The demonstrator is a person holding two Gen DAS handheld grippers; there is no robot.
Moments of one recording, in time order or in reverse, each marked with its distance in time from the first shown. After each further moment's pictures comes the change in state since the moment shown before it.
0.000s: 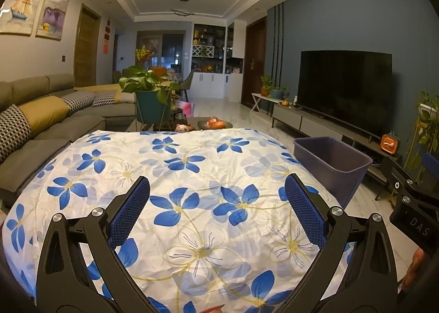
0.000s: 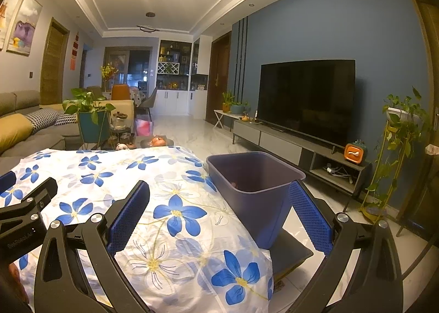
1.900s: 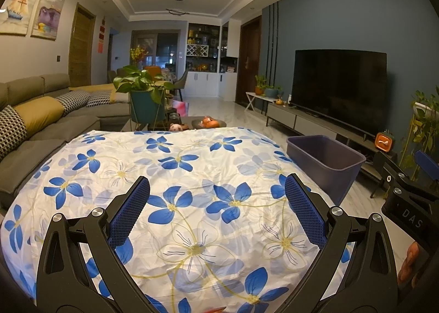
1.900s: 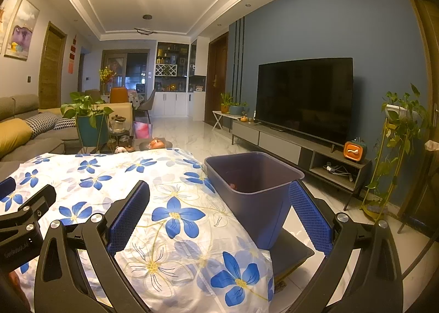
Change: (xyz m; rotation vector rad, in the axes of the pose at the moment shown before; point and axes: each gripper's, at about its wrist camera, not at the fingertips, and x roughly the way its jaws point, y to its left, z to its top) left arm -0.004 -0.004 0.001 0.009 0.003 -0.028; right arm 0.001 -0.001 0.003 0.012 -0.006 -0.004
